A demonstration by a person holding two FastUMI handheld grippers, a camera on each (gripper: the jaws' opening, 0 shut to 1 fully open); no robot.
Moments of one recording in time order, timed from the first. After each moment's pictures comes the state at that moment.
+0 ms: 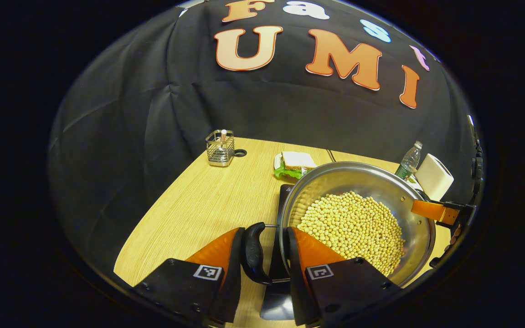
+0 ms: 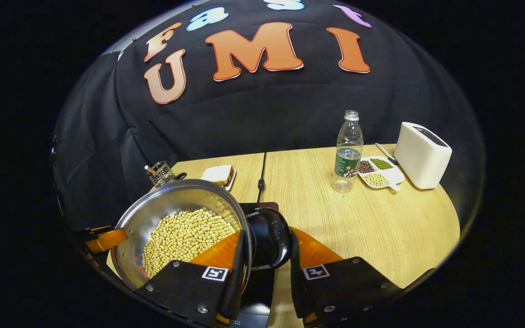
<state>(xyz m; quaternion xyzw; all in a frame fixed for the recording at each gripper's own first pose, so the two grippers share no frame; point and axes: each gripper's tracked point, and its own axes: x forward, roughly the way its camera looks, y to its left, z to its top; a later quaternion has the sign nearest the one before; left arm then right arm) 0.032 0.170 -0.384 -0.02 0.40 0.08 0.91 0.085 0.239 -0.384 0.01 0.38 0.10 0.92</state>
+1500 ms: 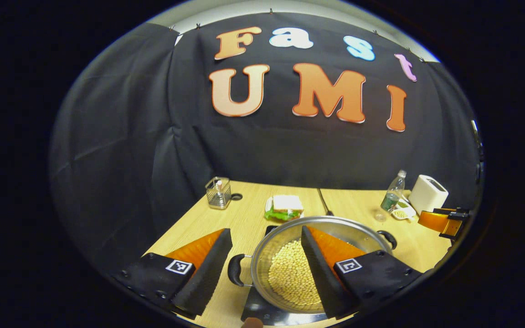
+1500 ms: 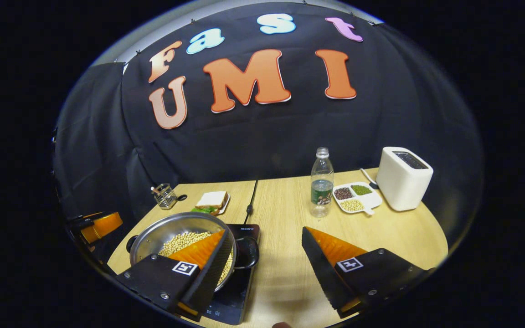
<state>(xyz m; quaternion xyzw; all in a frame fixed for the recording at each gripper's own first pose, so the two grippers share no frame) 0.055 0.102 -0.251 0.01 0.26 0.08 0.96 0.082 0.172 -0.285 0.02 0.29 0.10 0.95</state>
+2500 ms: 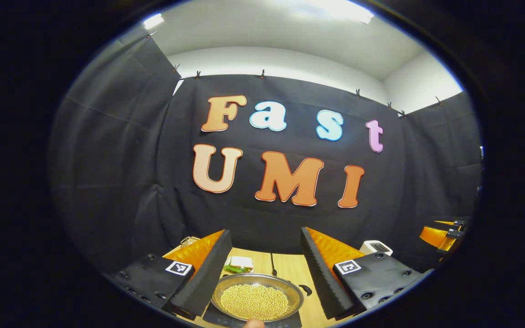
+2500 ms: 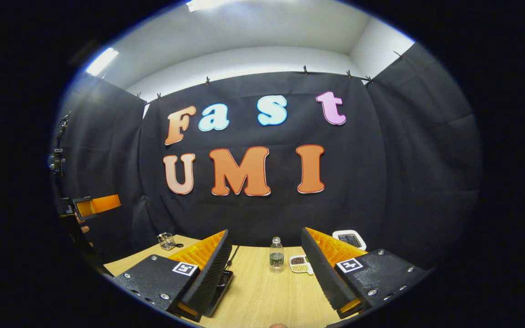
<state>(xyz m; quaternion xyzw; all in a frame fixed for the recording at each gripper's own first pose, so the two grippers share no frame) 0.004 0.019 -0.044 -0.04 0.05 0.02 1.00 0.005 0.070 -0.044 -0.02 0.05 0.09 0.99</state>
